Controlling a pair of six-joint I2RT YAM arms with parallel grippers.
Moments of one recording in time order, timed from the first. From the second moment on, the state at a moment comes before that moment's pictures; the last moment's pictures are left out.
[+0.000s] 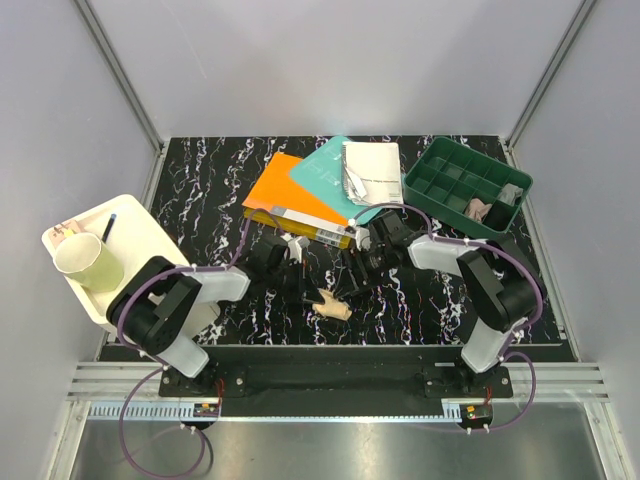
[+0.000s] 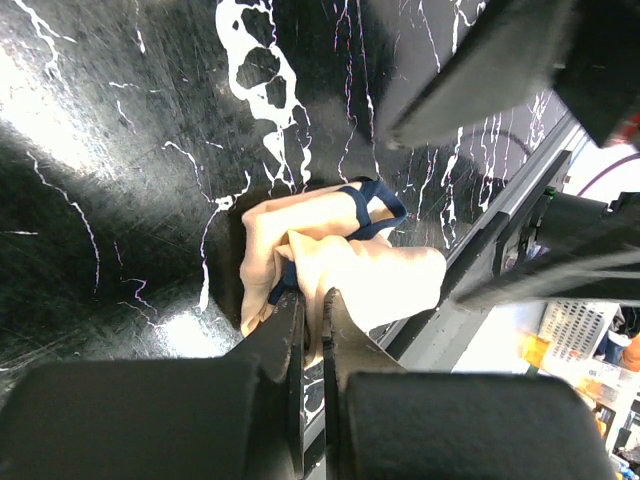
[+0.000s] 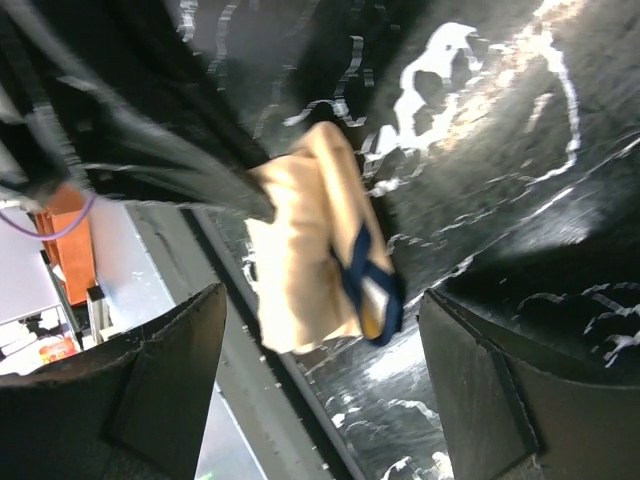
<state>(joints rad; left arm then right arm) -0.60 1.57 0.57 0.15 0.58 -0.70 0.54 1.73 0.88 -0.20 -0.79 0.27</state>
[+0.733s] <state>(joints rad) -0.59 1.57 0.60 0.10 0.59 -0.69 0.64 1.81 0.87 -0.01 -0.83 0.27</state>
